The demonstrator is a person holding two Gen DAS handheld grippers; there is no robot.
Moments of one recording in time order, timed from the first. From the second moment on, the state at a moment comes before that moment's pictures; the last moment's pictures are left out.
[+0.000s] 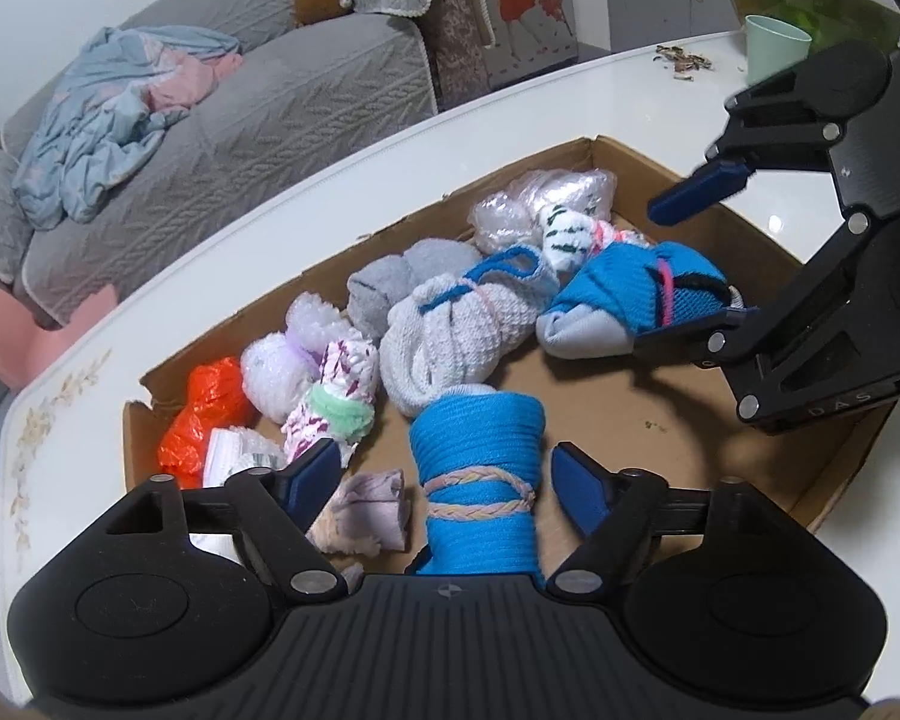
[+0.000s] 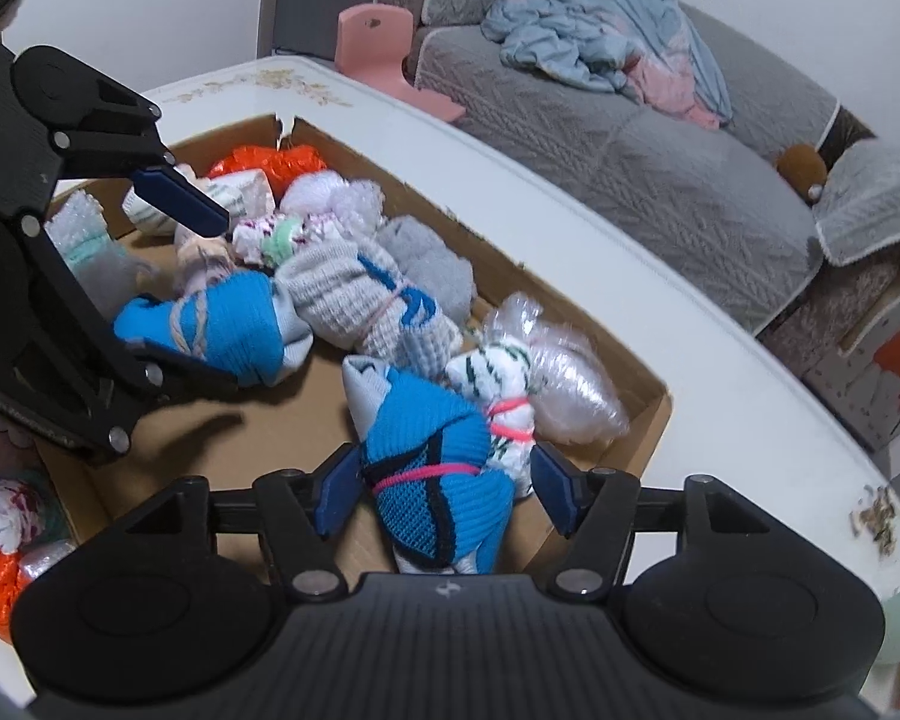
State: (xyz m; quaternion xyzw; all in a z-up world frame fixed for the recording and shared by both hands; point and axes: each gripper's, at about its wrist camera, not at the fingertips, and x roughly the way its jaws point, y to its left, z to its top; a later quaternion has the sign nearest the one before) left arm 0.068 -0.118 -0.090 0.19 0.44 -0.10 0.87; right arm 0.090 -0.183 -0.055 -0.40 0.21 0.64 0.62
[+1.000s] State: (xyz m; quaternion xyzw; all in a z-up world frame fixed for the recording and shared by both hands) left arm -0.067 -0.071 -0.030 0.10 0.45 -0.03 0.89; right arm 0.045 -0.271 0.001 -0.30 0.24 0.66 0.65
